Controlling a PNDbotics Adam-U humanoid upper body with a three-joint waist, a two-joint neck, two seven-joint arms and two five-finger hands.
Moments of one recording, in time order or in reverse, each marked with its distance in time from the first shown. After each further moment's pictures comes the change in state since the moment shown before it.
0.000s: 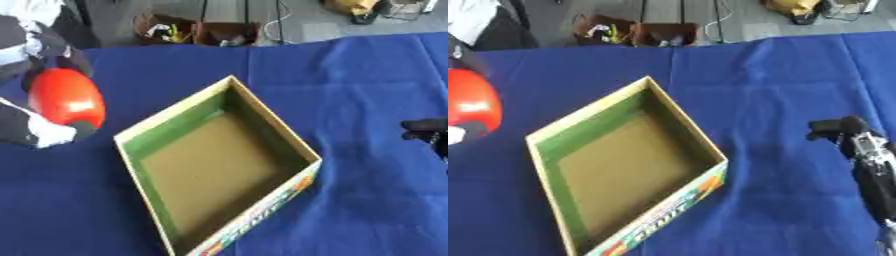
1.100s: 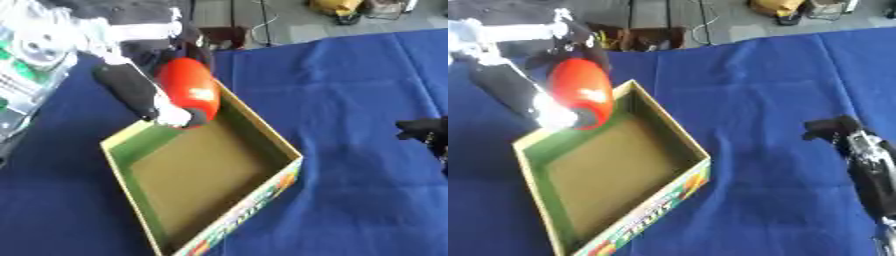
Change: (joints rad) left arm -0.307 -0.383 -0.212 0.313 0.018 -0.051 -0.128; right arm 0.009 -0.005 0.007 0.000 -0.008 0.012 0.013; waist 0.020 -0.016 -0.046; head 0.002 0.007
